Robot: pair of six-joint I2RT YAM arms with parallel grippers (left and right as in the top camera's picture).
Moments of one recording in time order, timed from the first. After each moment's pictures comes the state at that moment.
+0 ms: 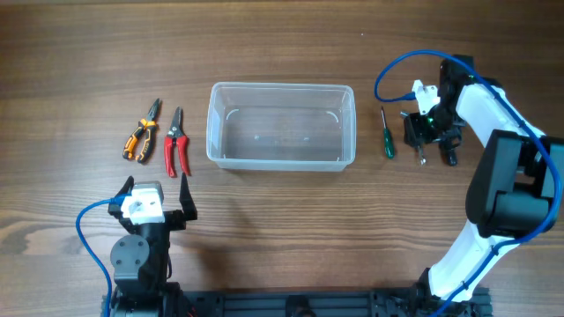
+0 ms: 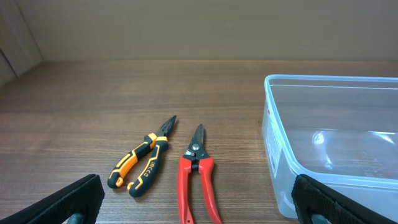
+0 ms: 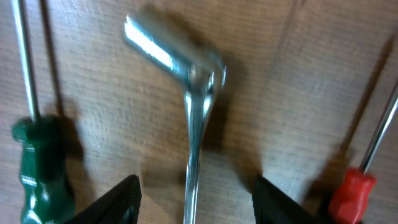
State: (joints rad) left arm -0.01 0.01 0.10 -0.29 -0.08 0.00; right arm -0.15 2.01 1.32 -0.81 -0.06 -0.35
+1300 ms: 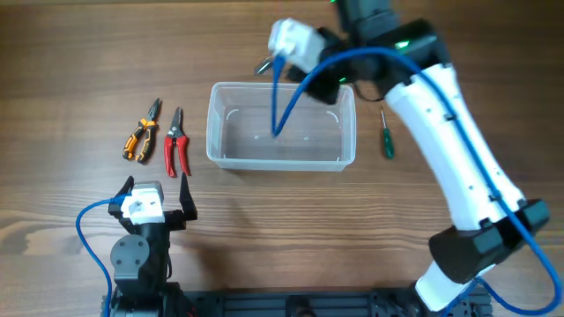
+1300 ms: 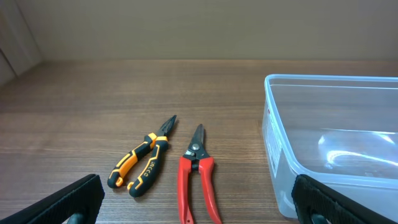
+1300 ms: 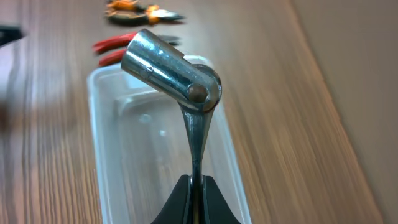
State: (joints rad) left arm -0.01 0.01 0.10 -0.30 -0.08 0.00; right arm 0.48 1.85 2.00 -1.13 -0.40 -0.83
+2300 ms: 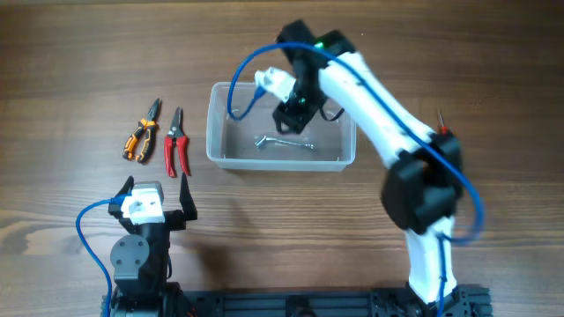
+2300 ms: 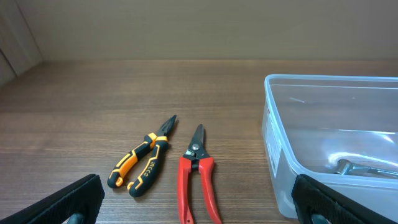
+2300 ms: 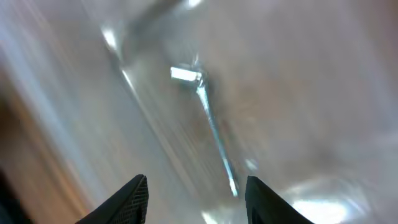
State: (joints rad) left arm -0.01 0.01 0.10 -0.29 -0.08 0.00; right arm 0.51 2.15 2.03 -1.28 -0.29 -0.45
